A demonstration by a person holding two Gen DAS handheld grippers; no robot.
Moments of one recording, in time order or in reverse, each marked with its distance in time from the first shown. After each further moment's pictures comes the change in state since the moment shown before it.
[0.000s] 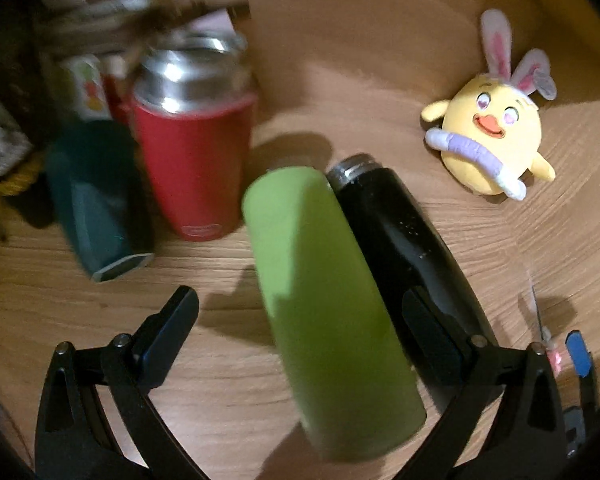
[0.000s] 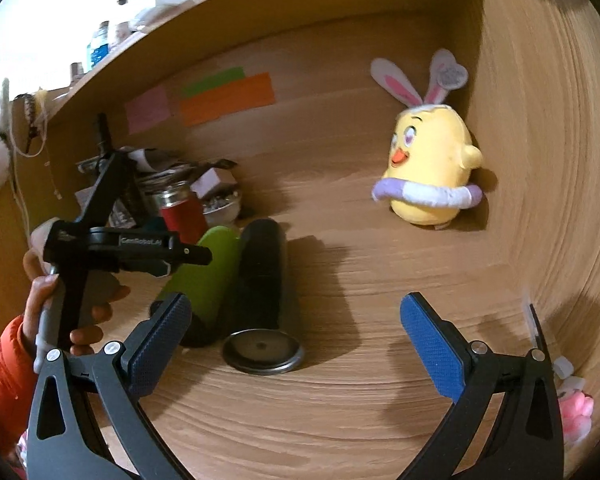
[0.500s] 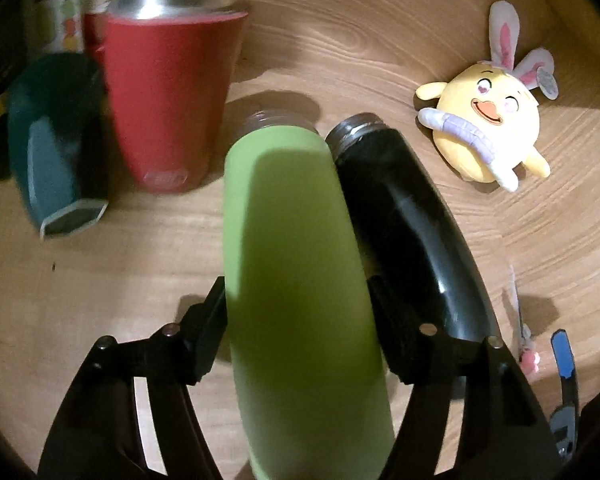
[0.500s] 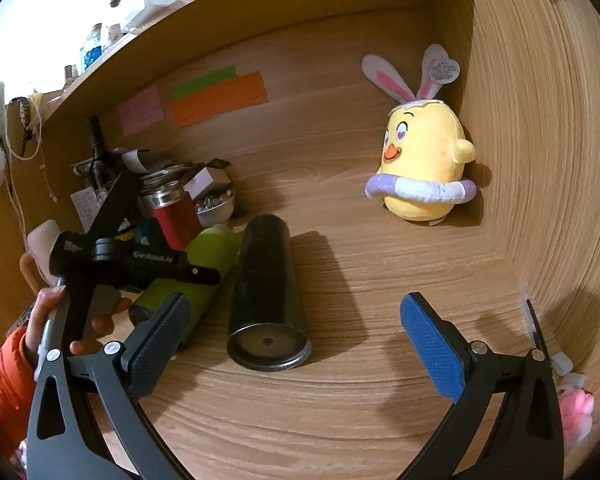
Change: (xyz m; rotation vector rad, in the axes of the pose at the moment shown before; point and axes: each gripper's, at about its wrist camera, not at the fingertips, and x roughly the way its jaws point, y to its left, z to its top) left arm 0.006 0.009 -0.024 -0.085 0.071 -0.094; right arm -0.001 -0.001 -0.003 0.007 0.001 -0.003
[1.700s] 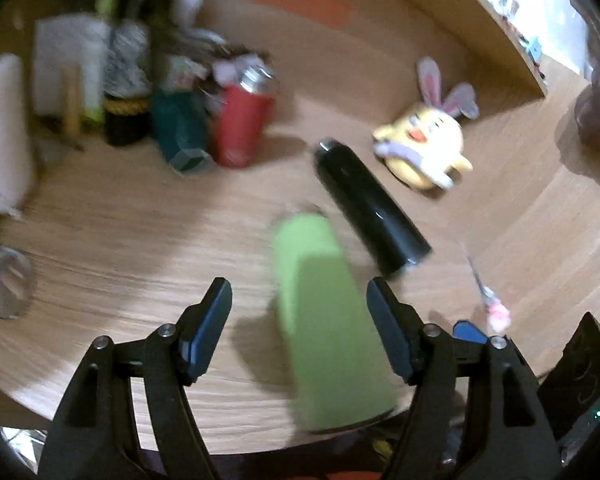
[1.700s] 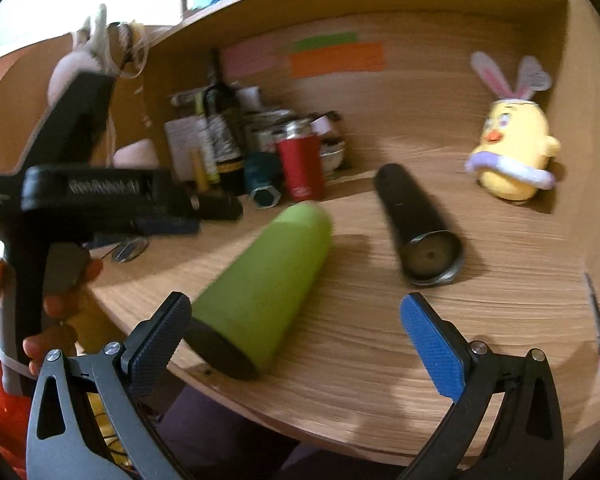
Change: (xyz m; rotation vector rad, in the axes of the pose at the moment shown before) left arm -0.129 0.005 -0.129 0.035 -0.320 0.036; right arm -0.028 0.103 -0.059 -0.181 0.107 0.201
